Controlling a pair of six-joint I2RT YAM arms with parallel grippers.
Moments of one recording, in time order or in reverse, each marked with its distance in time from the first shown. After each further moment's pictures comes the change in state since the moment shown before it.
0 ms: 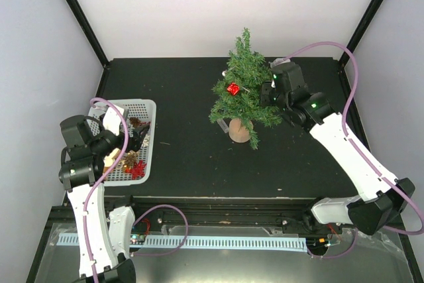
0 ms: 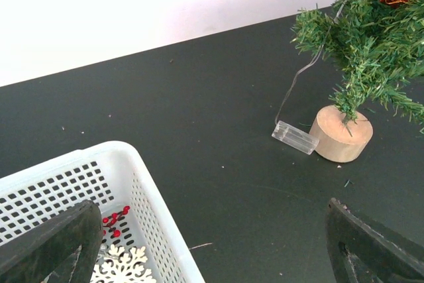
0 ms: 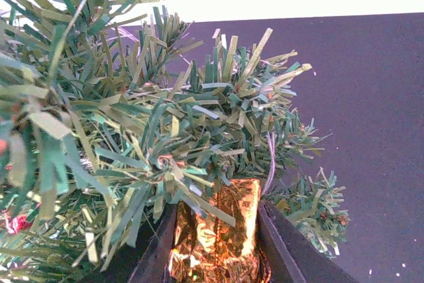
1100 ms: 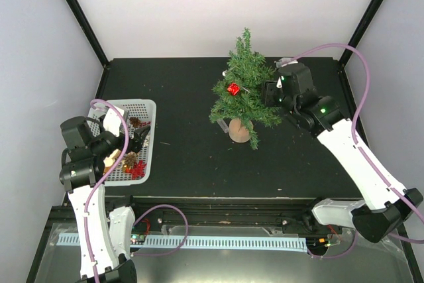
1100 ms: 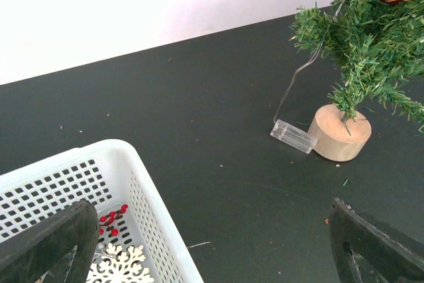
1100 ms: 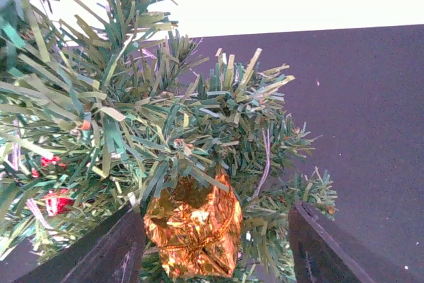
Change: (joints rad) left arm 0.006 -0.012 -0.014 0.000 0.009 0.000; right arm -0.004 -0.051 0.000 0.000 -0.021 0.002
